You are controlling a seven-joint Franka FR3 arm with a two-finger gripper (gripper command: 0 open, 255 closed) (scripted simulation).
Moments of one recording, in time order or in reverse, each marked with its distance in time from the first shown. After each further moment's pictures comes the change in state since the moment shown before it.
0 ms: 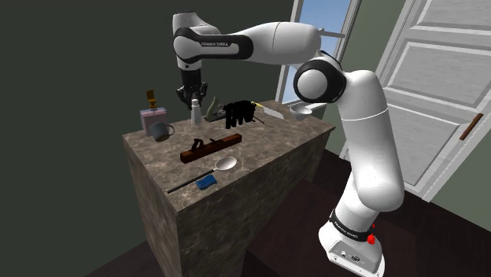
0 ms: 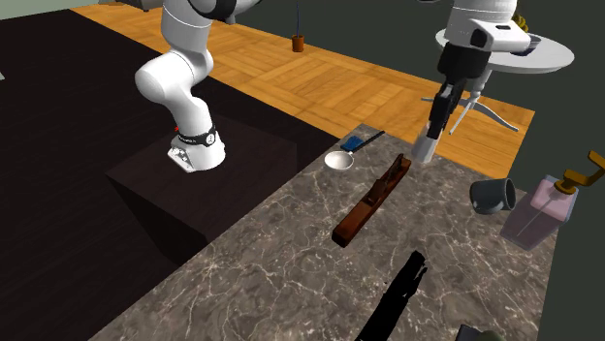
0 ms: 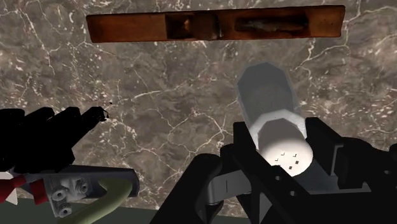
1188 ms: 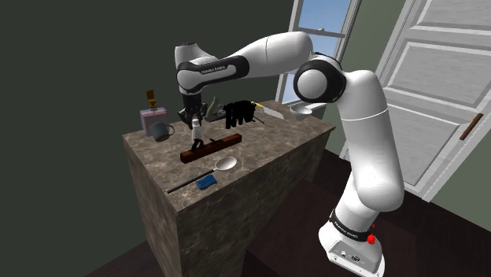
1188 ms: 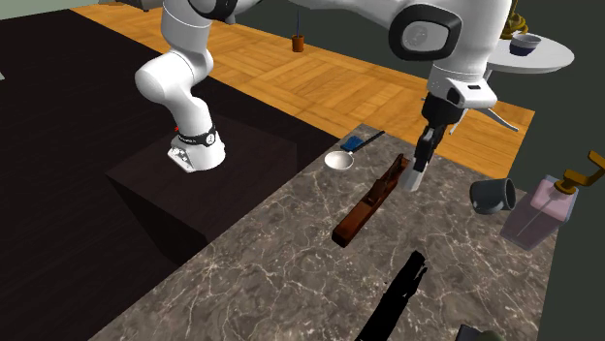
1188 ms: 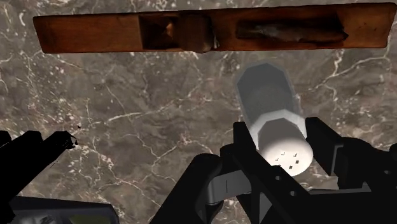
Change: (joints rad) arm -0.003 0.000 0.000 -0.240 -0.007 0.238 0.028
